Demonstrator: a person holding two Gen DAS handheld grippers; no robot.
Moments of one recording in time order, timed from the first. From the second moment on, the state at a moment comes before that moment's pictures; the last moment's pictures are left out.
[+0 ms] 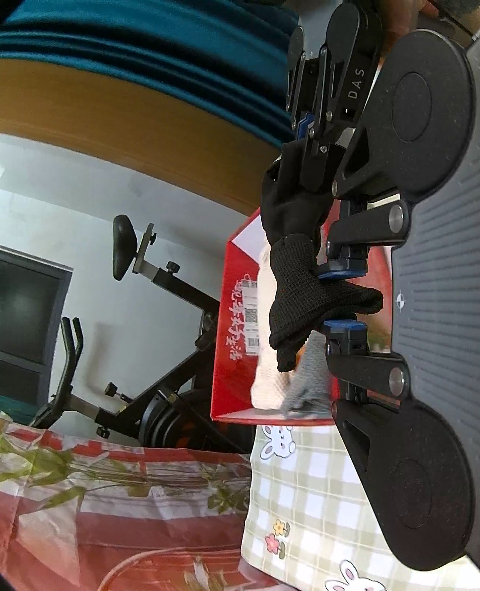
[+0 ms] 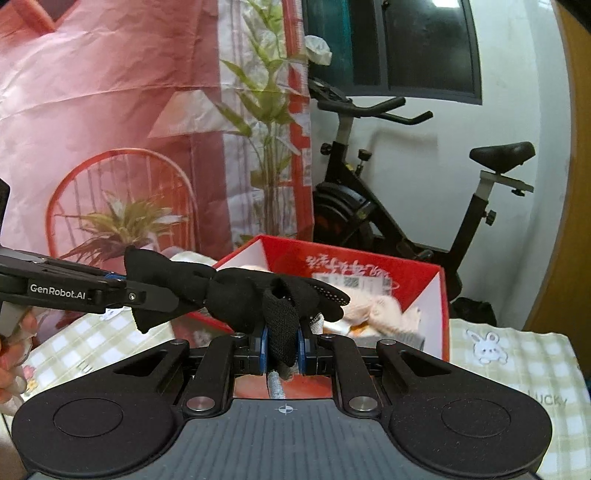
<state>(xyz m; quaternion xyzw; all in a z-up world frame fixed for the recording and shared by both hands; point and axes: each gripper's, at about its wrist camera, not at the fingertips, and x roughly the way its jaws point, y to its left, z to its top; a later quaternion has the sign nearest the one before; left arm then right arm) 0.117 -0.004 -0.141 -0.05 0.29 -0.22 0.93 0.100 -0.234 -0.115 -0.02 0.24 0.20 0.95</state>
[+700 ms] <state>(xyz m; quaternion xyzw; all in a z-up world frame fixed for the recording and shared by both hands) 0.226 -0.020 -0.177 -0.02 0.38 -0.20 0.90 0.210 -0.236 -0.162 0.00 0.33 0.15 0.93</state>
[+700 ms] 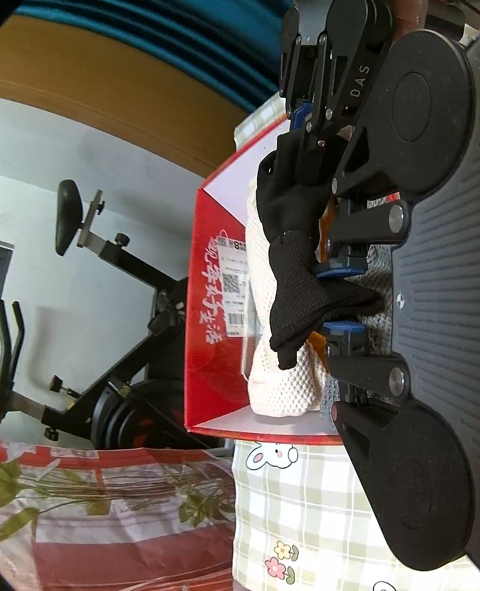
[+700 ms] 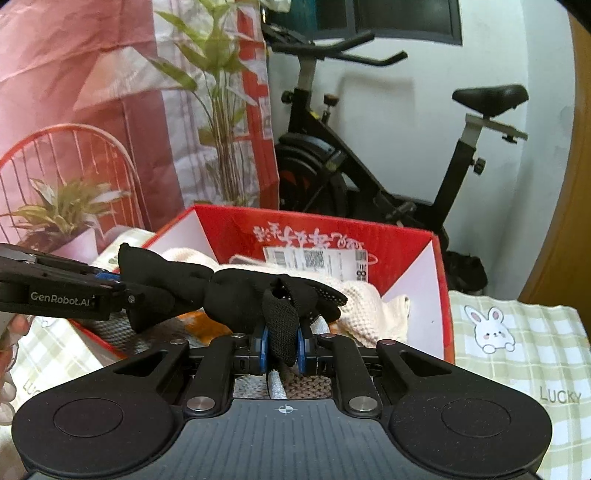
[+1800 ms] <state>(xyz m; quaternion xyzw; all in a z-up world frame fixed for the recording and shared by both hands) 0.220 -0.020 -0.160 -0.01 0.34 -0.15 0.93 0.240 -0.243 -0.187 0.02 0.41 0.12 0.90</state>
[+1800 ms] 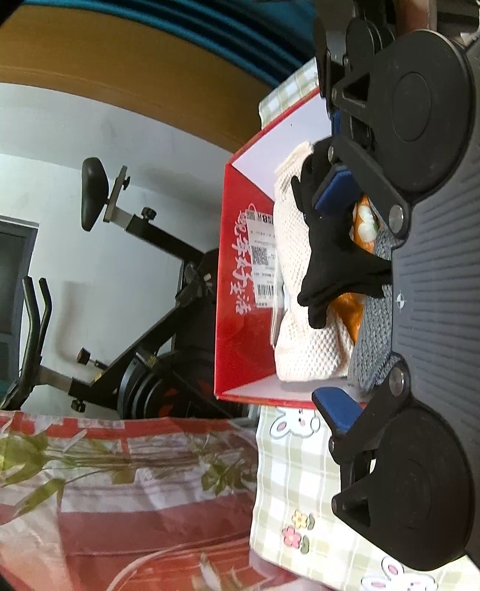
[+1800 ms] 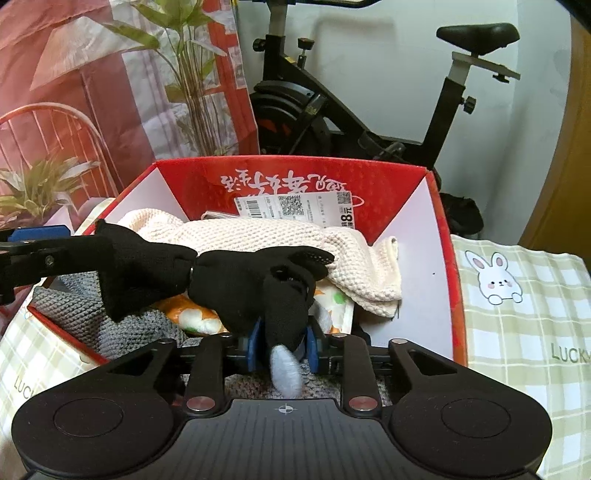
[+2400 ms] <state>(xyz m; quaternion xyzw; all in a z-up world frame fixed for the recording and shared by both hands) 0.182 -0.012 -0.123 0.04 0.30 -0.07 0.95 0.200 -0.247 -0.141 0.02 0.35 0.11 0.93</state>
